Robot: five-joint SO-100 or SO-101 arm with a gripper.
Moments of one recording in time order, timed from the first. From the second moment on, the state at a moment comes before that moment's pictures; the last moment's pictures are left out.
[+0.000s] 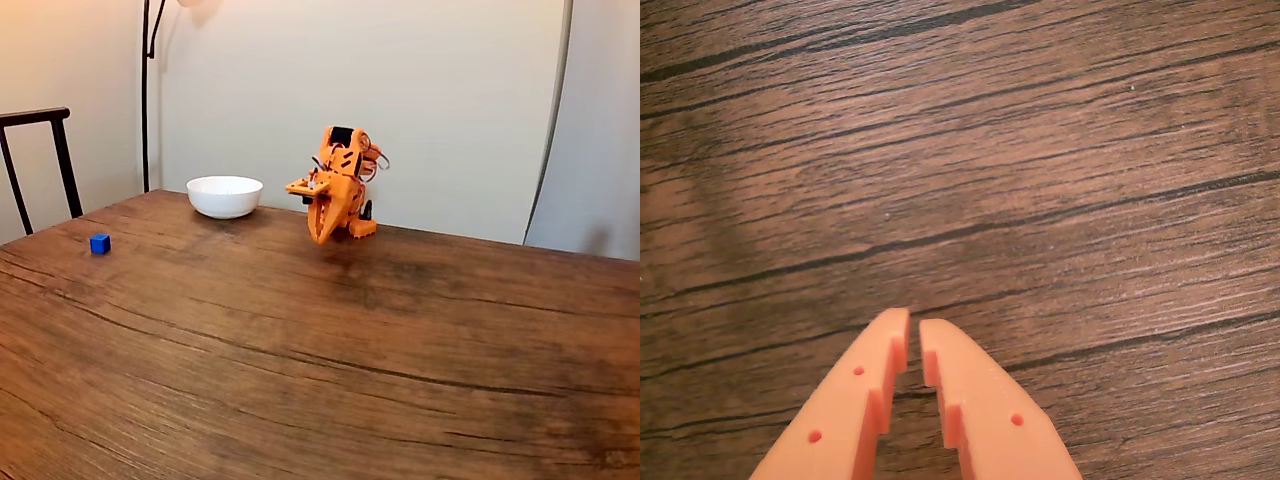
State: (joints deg) arm 12.6 190.8 178.3 73.5 88.3
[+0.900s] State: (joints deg) arm 12.6 190.8 178.3 73.5 88.1
